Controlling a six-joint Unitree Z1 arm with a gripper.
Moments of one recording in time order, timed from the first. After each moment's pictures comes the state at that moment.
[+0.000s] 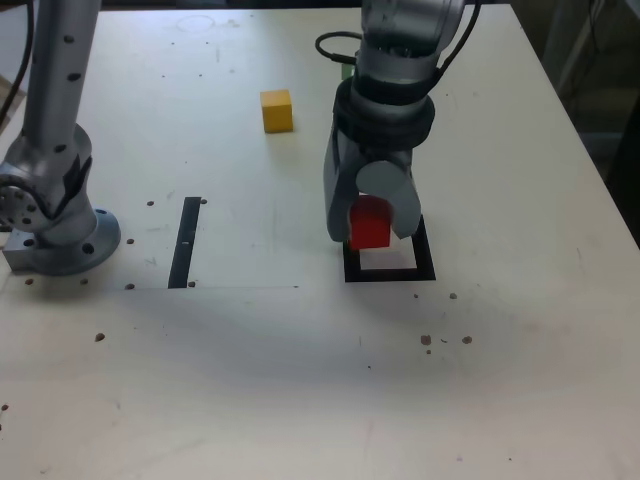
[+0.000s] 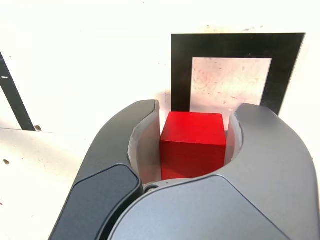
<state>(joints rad) -0.12 2.02 -1.51 1.19 0.04 -0.16</state>
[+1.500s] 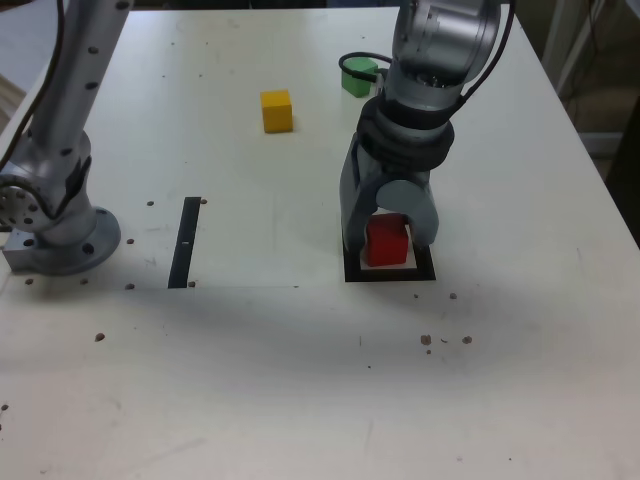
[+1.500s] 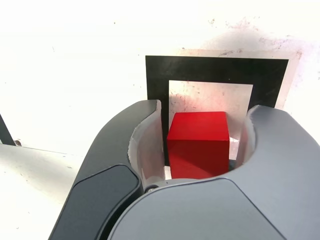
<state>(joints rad) -0.09 2.13 -1.57 1.20 0.06 -0.15</state>
